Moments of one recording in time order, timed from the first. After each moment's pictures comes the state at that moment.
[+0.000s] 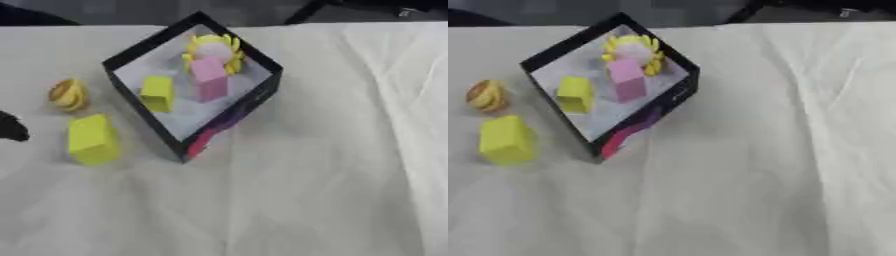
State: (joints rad) left arm -0.13 1.21 -0.11 -1.93 -0.33 -0.29 -0.37; right arm -0.39 -0.77 -0.20 -1.84 -0.62 0.05 0.08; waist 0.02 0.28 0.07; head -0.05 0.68
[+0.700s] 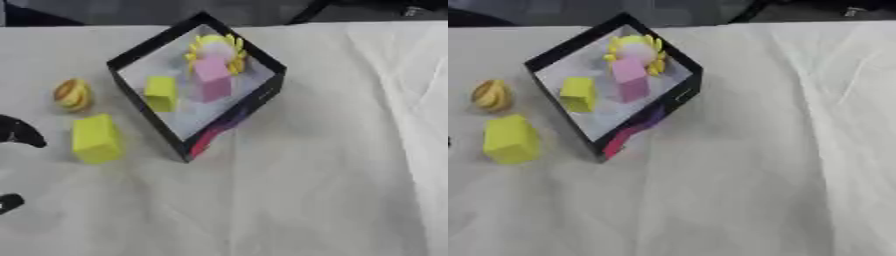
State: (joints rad) left arm -0.21 1.20 -0.20 -1.88 -0.29 -0.27 -0.46; right arm -0.40 -0.76 -0.20 -1.84 -0.62 0.07 0.10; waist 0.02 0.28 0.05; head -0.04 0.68
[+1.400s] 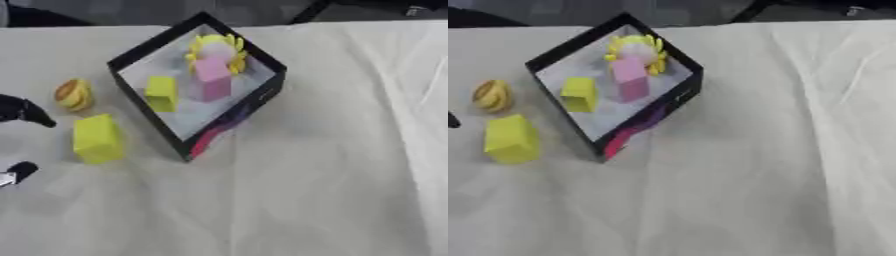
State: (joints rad) left arm -0.33 1.17 -0.21 -1.80 -0.20 -0.24 -0.46; right arm -0.40 -0.76 -0.20 -1.84 -0.61 0.08 0.10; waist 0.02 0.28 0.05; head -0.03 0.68
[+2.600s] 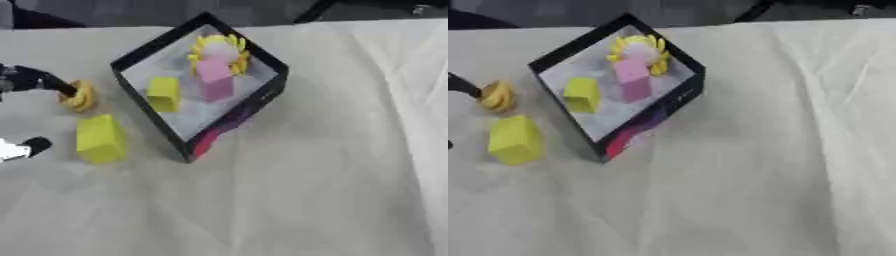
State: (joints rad) left arm -0.52 1.08 -0.27 -1.70 -0.12 -0.30 -0.64; right arm -0.43 -0.75 -0.19 -1.82 -0.60 0.12 0.11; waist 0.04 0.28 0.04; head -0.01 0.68
